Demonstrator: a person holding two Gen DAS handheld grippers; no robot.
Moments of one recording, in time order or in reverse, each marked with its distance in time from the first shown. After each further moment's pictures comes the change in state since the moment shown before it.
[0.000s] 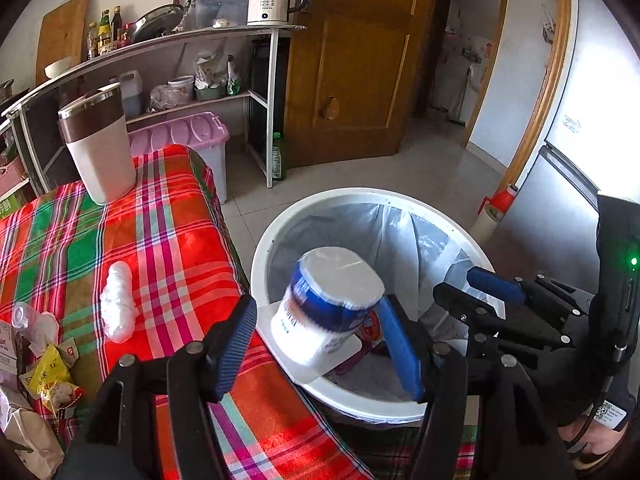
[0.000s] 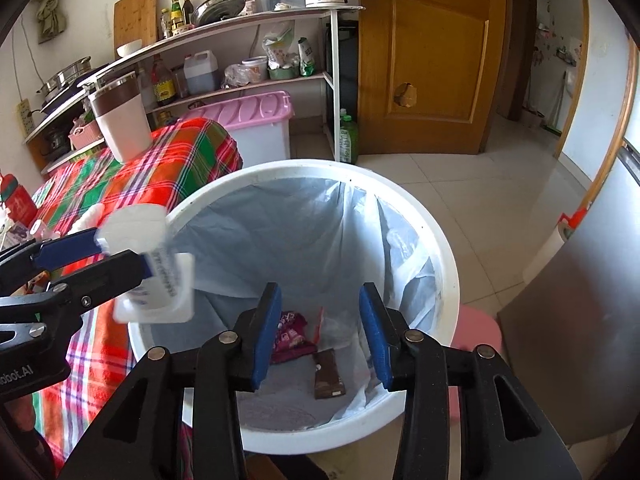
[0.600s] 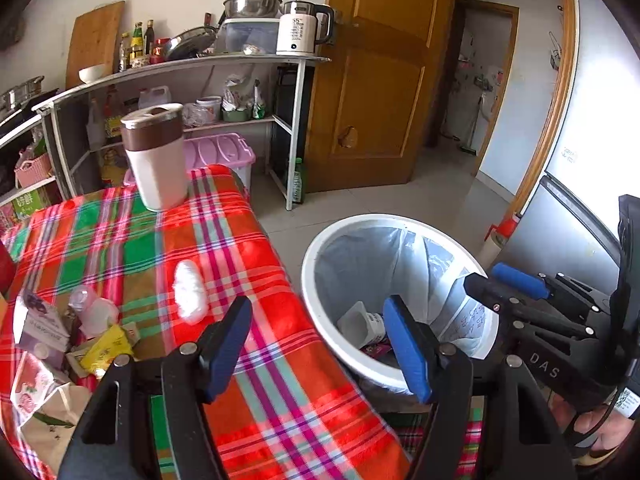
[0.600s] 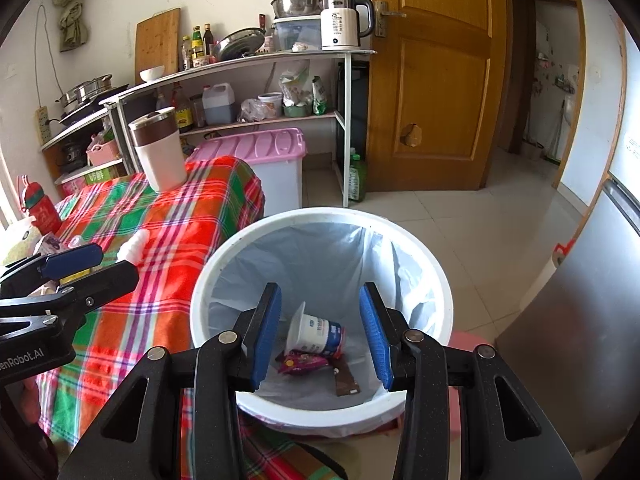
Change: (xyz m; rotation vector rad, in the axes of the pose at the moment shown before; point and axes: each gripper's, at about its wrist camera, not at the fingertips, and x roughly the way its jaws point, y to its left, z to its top) left arm -0.058 0.030 -0.013 -0.045 -0.101 0.043; right arm -0.059 0.030 0.004 -0.033 -0.127 0.014
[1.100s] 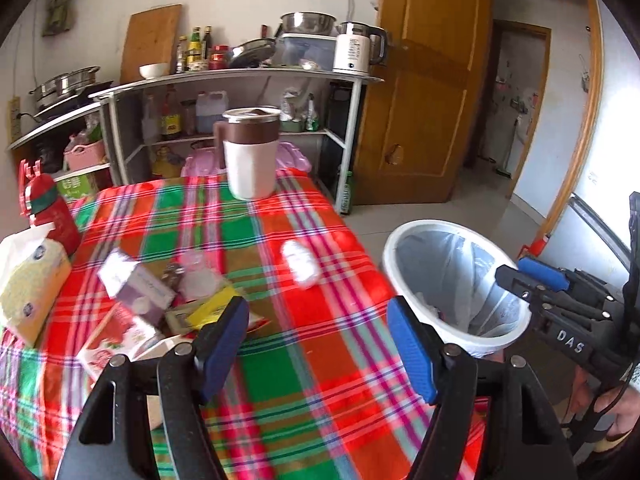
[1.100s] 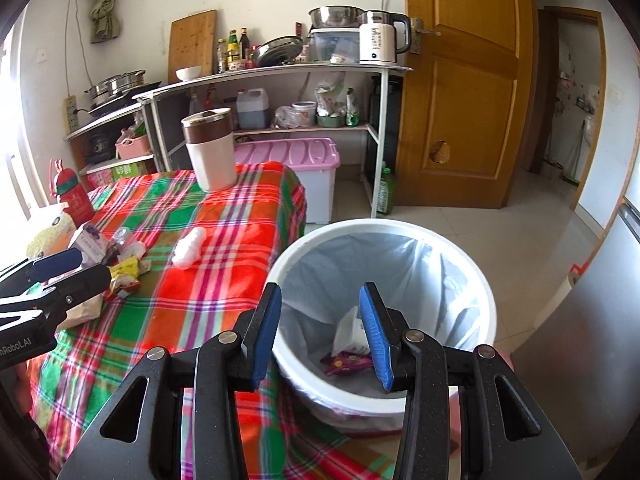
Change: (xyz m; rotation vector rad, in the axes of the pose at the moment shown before) left arm -0.058 0.068 -0.033 -0.082 -0.055 0.136; right arm -0.017 0.053 -0.004 -0.067 -0.033 0.067
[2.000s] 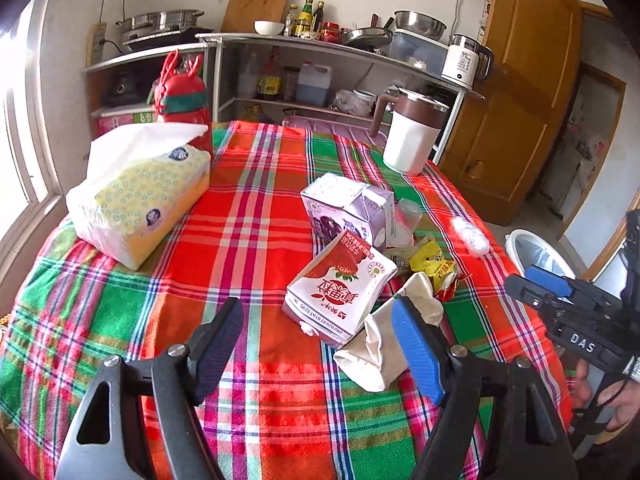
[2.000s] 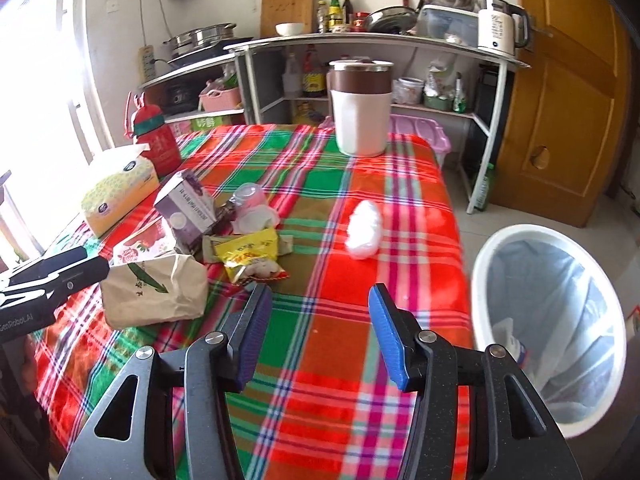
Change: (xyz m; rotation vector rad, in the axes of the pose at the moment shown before) left arm -0.023 0.159 -0.058 -0.234 0.050 0.127; right arm 0.063 0.139 -0.003 -0.157 0.107 0.269
